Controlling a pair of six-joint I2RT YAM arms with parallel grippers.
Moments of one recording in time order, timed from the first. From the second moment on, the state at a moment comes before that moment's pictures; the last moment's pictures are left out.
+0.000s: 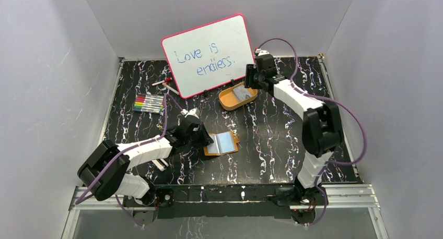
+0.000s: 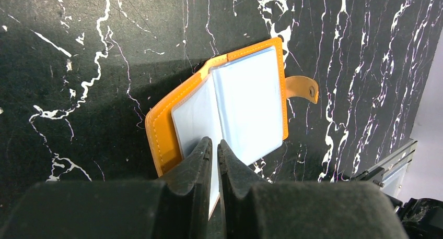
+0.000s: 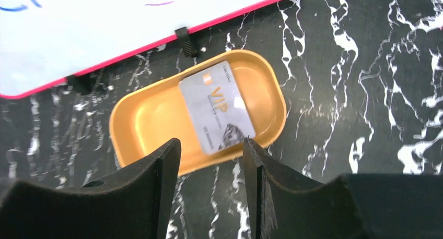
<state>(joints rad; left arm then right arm) -0.74 1.36 0.57 0.02 0.00 -0.90 0.42 1.76 1.38 -0.28 0.03 0.35</state>
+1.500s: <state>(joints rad) -0.74 1.39 0.56 0.04 0.06 -0.89 0.31 2.12 1.52 -0.17 -0.24 0.27</state>
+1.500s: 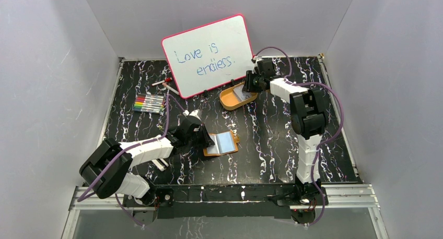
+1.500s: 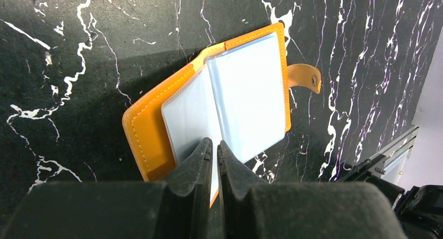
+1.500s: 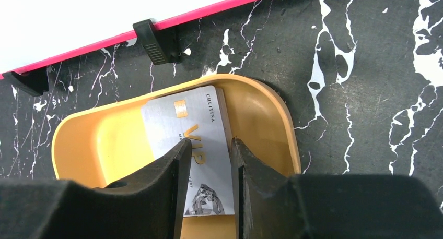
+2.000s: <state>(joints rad) -0.74 1.39 0.56 0.04 0.06 -0.88 0.30 2.07 1.47 -0.14 -0.24 0.29</state>
